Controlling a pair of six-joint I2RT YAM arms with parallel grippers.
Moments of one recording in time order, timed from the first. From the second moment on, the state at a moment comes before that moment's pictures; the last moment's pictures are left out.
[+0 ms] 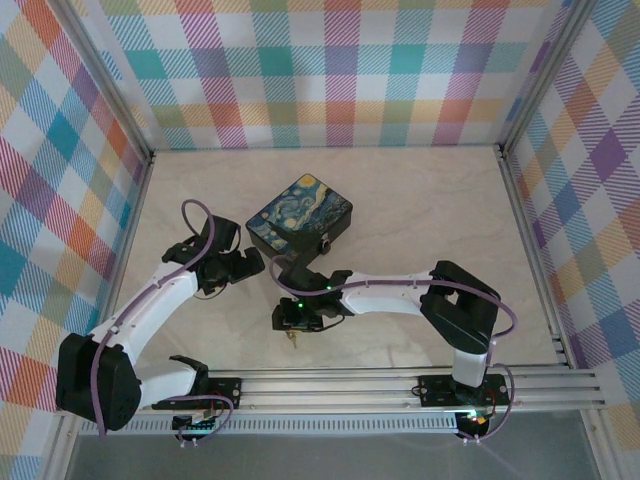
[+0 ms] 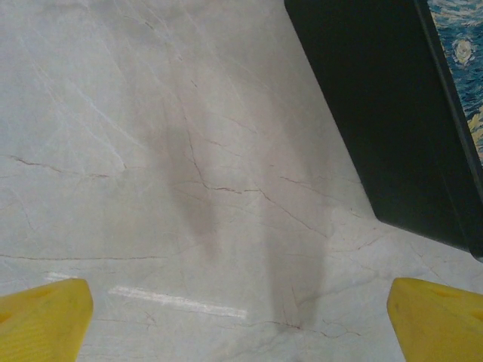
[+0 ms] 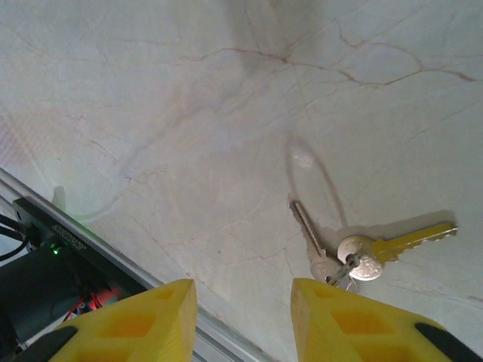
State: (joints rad) left arm -0.33 1.19 0.85 -0.79 -0.04 -0.70; right arm 1.15 1.83 1.14 -0.34 -0.29 1.05
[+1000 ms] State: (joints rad) left arm -0.33 1.15 0.85 -0.84 -0.02 -0.69; right arm 1.19 1.97 1.29 -0.61 -0.14 0.99
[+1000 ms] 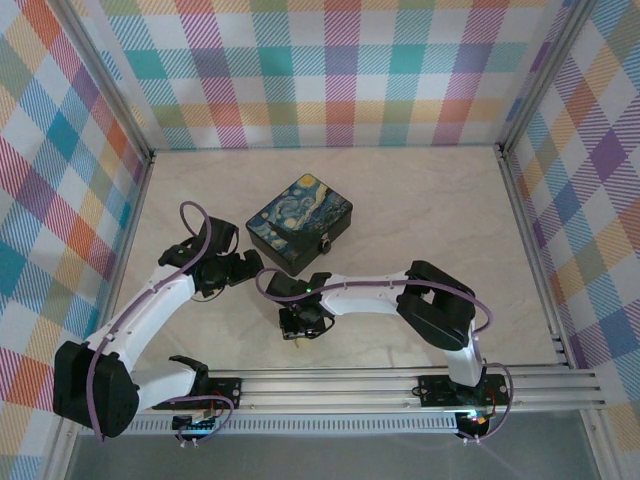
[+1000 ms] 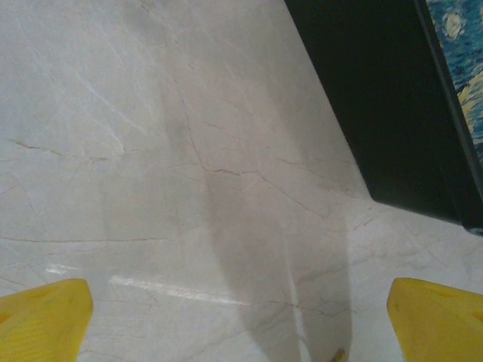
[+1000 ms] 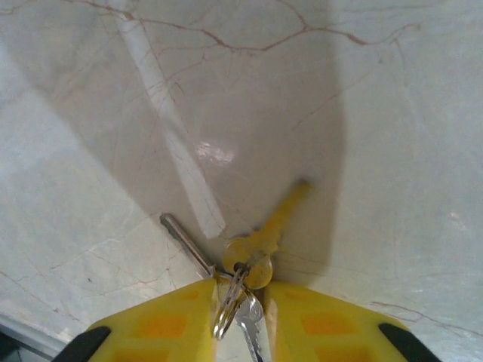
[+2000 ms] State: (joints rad) left arm -0.40 1.10 0.59 -0.66 0.29 -0.91; right arm 1.15 1.79 0.94 -0.18 -0.17 0.96
